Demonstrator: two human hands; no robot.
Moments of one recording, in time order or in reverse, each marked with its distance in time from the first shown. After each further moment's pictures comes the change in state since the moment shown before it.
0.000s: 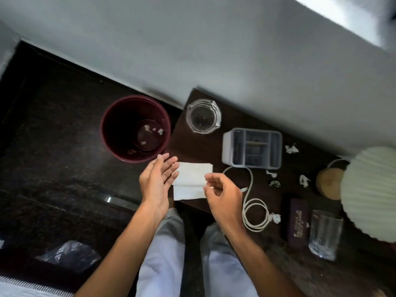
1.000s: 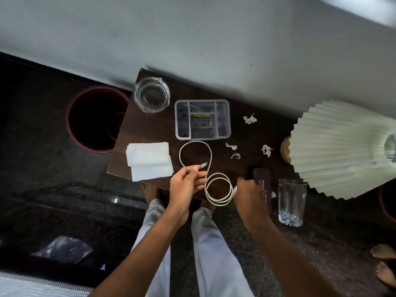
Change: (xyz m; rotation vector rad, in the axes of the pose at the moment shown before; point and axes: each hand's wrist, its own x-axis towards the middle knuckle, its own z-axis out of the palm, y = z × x) left_hand -0.085 -0.142 0.074 0.409 -0.218 -0.086; right_hand -0.008 0.111 -0.147 -0.992 -0.135 0.082
